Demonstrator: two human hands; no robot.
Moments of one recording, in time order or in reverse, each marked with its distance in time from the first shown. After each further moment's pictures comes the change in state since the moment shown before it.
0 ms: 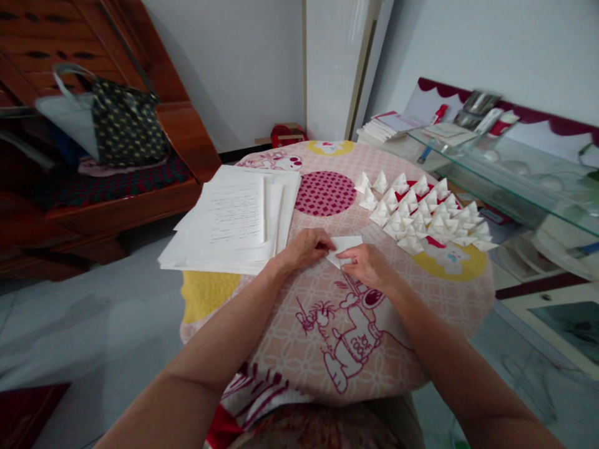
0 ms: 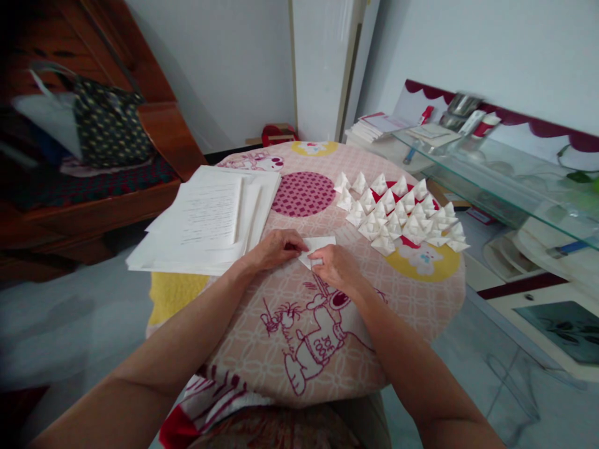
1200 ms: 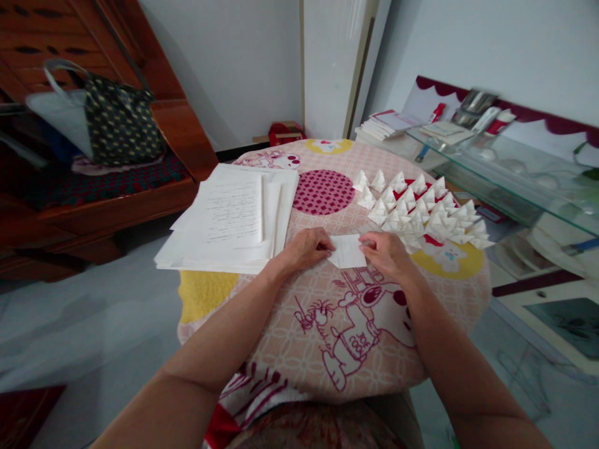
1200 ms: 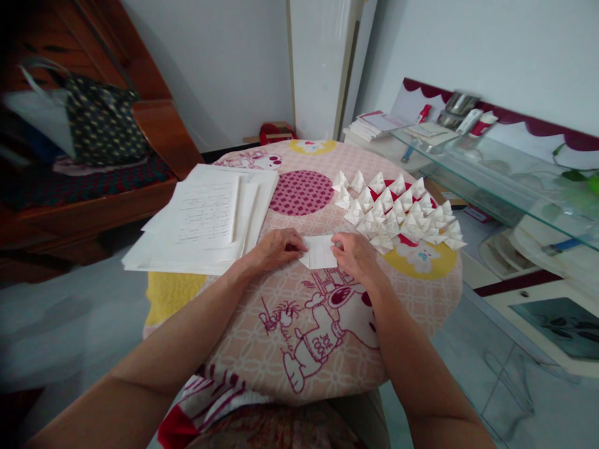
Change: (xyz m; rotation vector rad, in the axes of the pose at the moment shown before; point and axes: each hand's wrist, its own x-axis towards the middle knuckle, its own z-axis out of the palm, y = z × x) left_hand -0.001 0.010 0.002 0.071 0.025 -0.038; right_hand -0.003 0.034 -0.020 -0.052 0.265 0.093
